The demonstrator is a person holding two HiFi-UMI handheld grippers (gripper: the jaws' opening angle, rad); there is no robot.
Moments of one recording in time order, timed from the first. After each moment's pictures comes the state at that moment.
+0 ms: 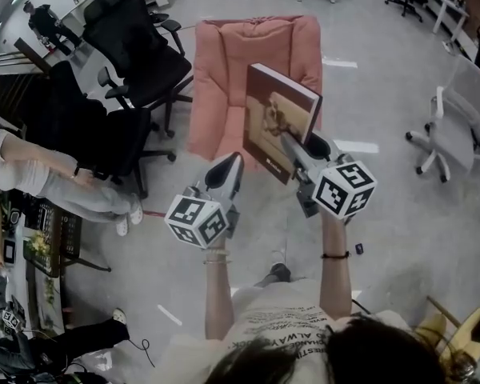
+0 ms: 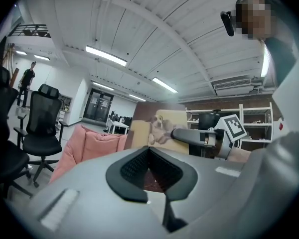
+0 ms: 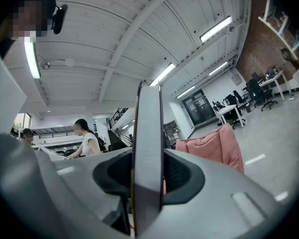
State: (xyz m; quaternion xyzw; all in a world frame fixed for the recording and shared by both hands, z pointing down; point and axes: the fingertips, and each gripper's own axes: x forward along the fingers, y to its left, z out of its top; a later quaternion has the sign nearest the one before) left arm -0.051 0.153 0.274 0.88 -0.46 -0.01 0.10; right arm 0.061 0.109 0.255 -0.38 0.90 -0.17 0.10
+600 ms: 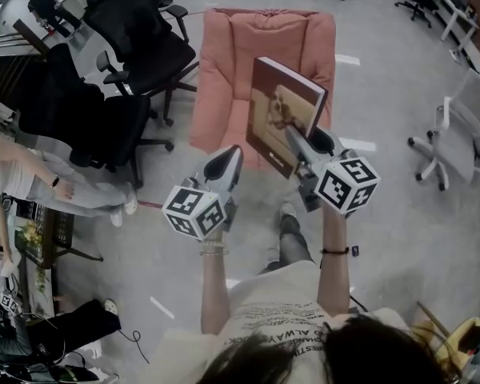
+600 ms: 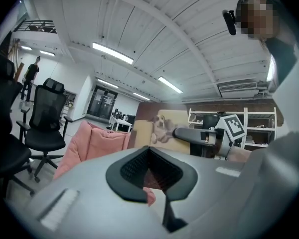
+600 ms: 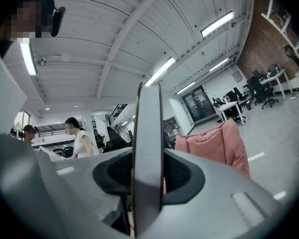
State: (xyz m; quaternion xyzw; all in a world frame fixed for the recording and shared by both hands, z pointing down) left arm -0.097 0.109 0.291 0.87 -0.47 -0.01 0.12; right arm 0.022 0.061 0.267 -0.38 0.90 -0.18 0.08
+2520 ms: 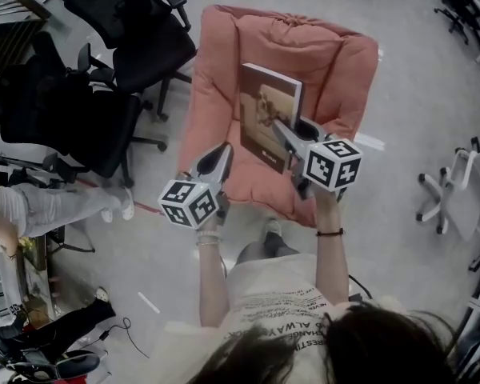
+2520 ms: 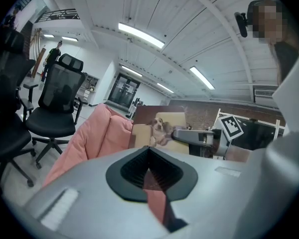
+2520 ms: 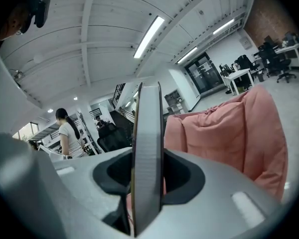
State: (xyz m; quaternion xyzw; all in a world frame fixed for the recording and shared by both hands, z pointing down) left arm -0.147 -0.219 0.374 0.80 -0.55 0.00 0.23; right arm -0.041 -0.297 0.365 -0.30 0.91 -0.28 -0.04
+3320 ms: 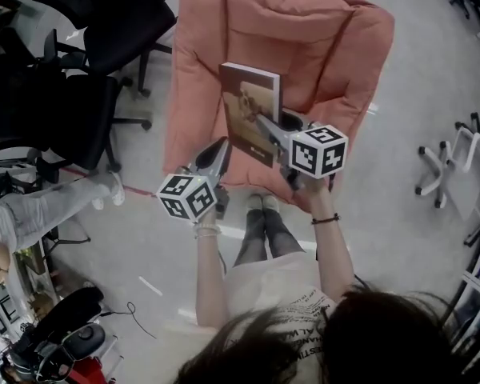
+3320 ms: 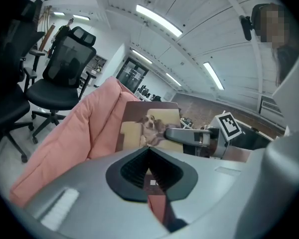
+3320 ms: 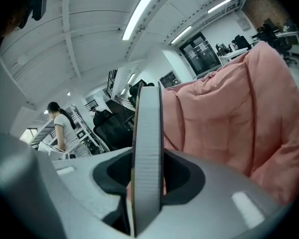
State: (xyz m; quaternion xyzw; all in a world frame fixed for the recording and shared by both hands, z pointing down) left arm -0.176 -0.255 0.483 0.78 -0.53 0.01 0.34; right arm -0.100 -0.326 0.481 -0.27 0.89 -0.35 -0.12
